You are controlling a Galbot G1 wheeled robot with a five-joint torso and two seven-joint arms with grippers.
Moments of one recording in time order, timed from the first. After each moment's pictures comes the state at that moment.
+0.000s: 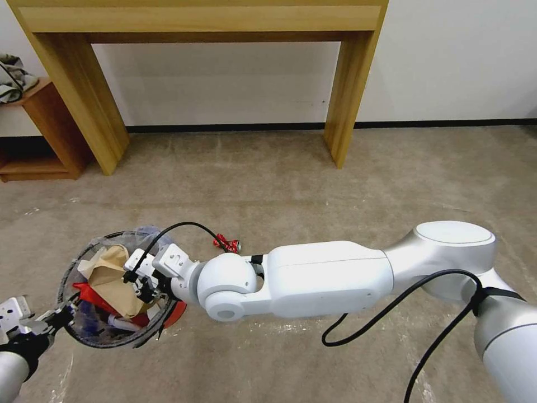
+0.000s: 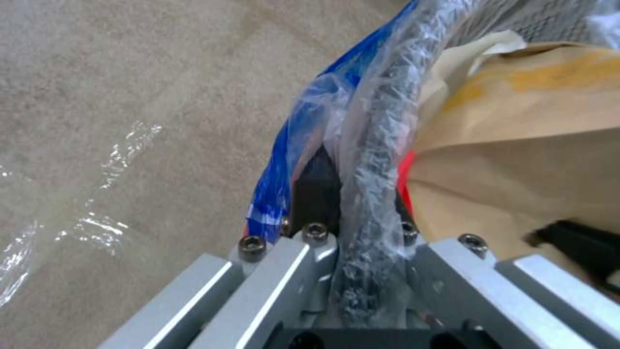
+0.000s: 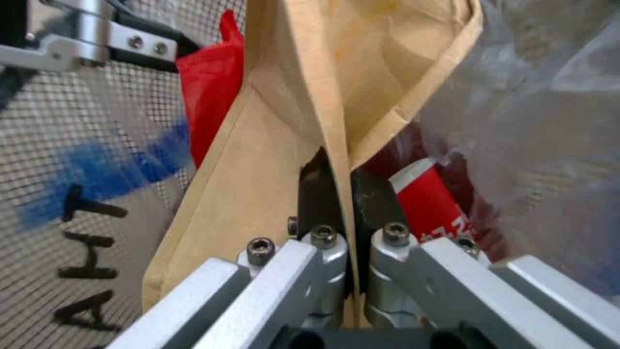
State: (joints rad) left arm 1.73 -1.33 -1.24 -2.34 -1.15 0.74 -0.20; right arm 0.14 1.40 -1.16 1.75 1.25 -0.39 0.43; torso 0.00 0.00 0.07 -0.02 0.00
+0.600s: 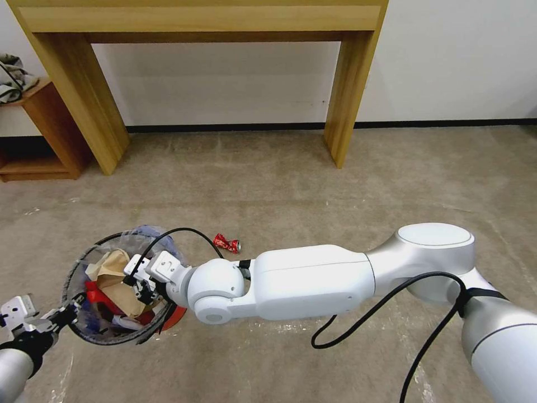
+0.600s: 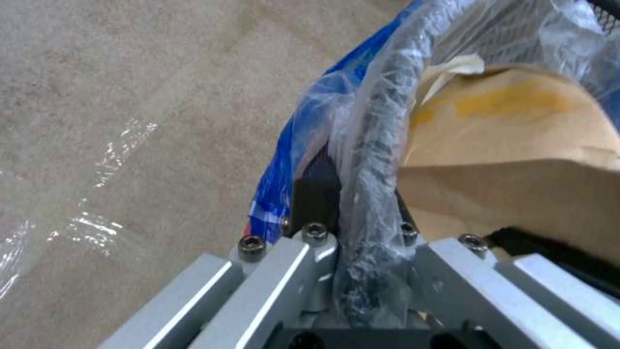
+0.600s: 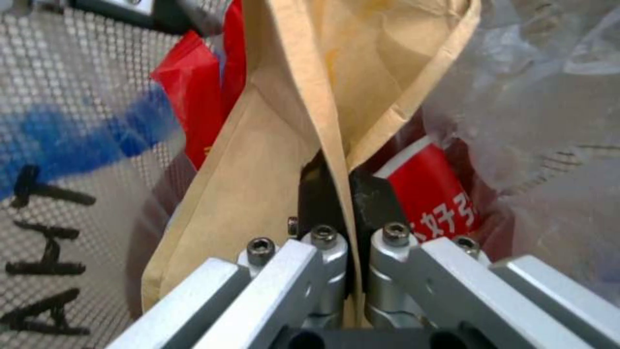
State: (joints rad) left arm 1.71 -1.32 -1.23 -2.32 -1.14 0.74 -0.20; right arm 0.13 1.44 -1.18 1.70 1.24 -0.42 0.45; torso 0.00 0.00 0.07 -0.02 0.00
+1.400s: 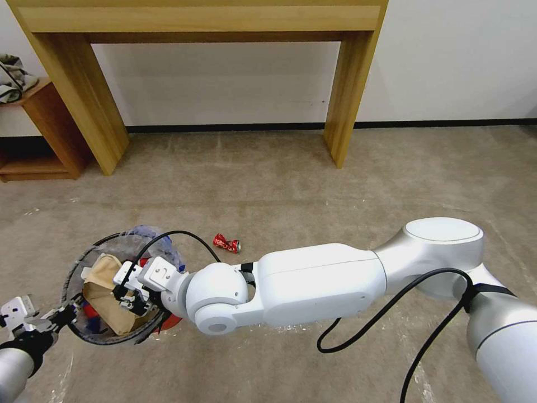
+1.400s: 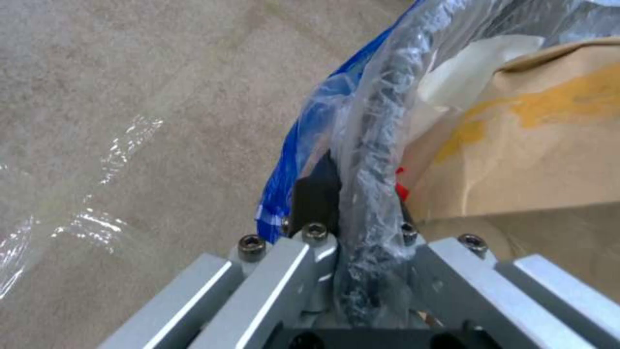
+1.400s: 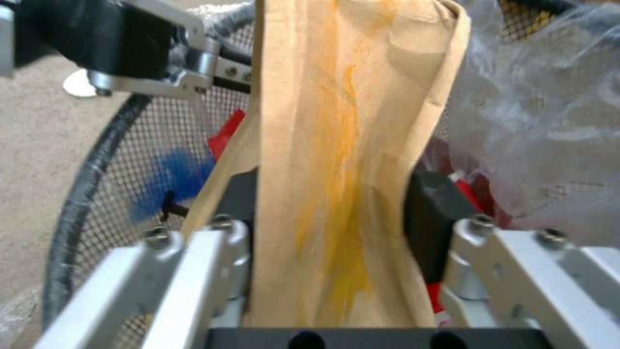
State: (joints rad) left arm 1.71 -1.33 -1.22 -2.29 -1.13 0.74 -0.19; right arm 0.17 1.41 -1.16 1.83 1.29 -0.44 0.47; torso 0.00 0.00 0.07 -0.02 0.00
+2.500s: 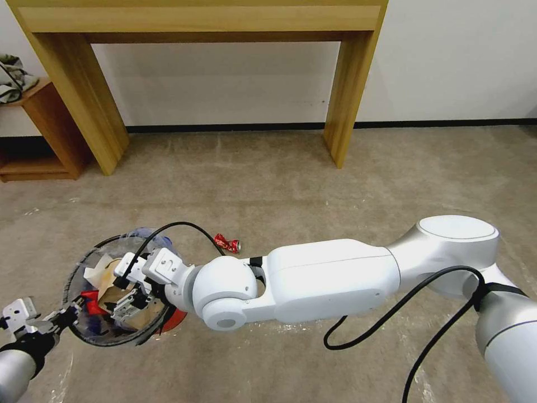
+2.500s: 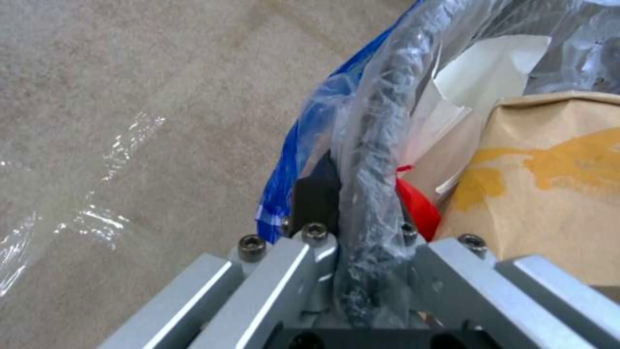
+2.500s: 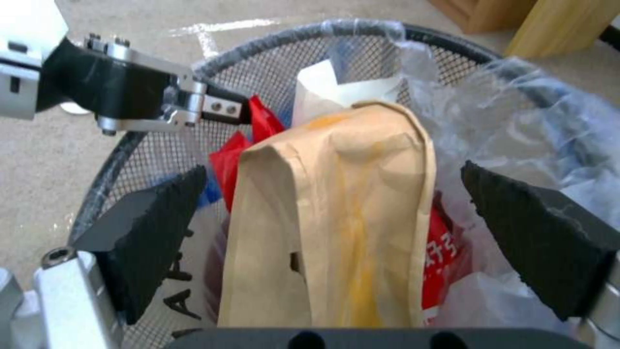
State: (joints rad) left arm 1.71 -1.34 -1.22 -2.29 -1.12 0.74 -0.19; right arm 0.18 1.37 -1.12 1.87 1.28 -0.44 0.49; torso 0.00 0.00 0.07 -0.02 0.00
